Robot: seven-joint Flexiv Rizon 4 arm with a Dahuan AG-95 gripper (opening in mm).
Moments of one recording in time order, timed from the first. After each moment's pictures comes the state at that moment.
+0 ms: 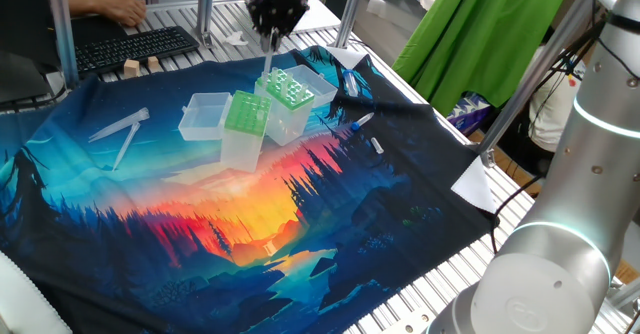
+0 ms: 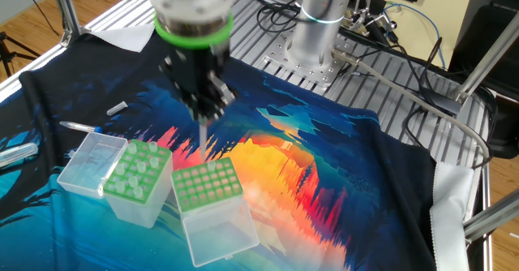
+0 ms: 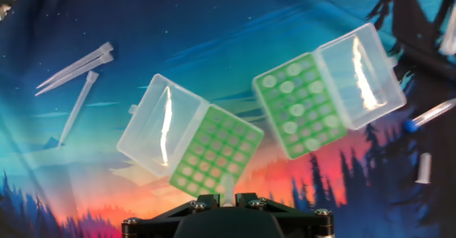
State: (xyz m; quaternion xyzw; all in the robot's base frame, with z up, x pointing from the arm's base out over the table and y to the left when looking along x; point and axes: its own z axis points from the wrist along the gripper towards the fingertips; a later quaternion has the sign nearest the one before) arm 0.617 0.004 0.312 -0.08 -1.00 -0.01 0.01
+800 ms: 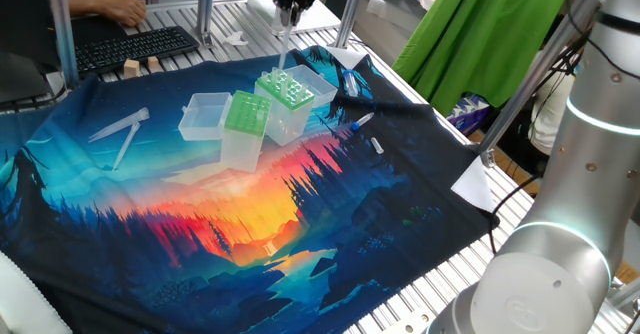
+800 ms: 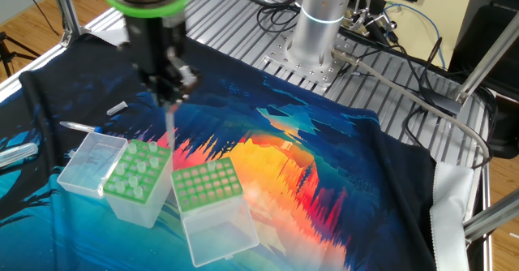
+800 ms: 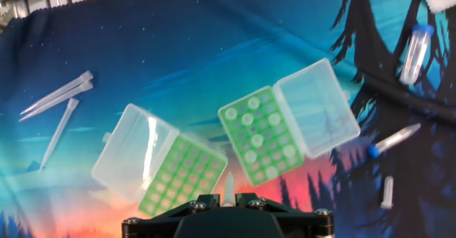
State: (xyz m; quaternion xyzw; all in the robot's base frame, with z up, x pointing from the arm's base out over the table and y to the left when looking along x) arm 0.655 -0.052 0.329 -0.07 -1.00 0.00 0.00
